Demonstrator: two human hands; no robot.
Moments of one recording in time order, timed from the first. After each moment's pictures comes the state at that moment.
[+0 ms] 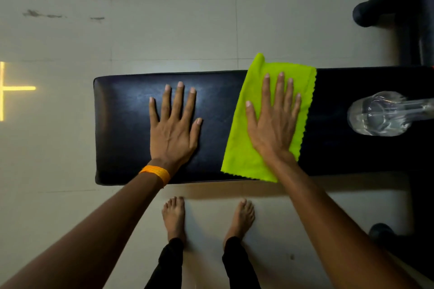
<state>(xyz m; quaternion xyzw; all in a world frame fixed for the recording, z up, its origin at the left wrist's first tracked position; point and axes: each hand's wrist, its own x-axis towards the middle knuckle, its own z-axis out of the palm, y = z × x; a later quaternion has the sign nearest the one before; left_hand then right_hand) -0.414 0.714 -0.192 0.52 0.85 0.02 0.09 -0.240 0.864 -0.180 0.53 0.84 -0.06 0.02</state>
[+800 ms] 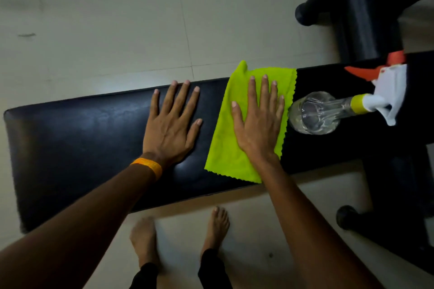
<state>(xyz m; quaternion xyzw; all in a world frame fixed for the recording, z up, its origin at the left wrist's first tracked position) -0.359 0.819 -0.198 0.64 0.76 0.05 0.08 -0.176 0.925 -0.182 0.58 0.81 -0.04 0.00</state>
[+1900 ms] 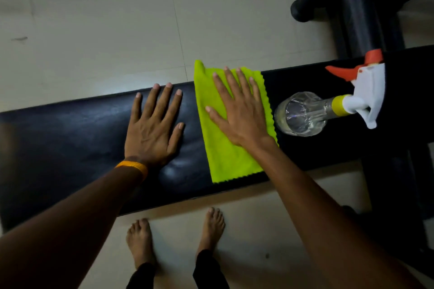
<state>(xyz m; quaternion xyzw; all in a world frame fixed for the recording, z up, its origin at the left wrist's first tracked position) -0.356 0.819 -0.203 0.63 0.77 0.05 0.05 -0.172 0.965 -0.181 0.40 0.91 -0.06 0.05</state>
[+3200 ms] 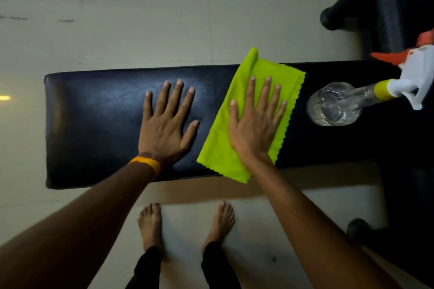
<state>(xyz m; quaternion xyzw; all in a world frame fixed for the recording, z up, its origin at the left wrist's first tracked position) -0.364 0.749 -0.200 0.58 0.81 0.04 0.06 -0.198 0.869 -0.182 0.59 0.80 -0.05 -0.01</state>
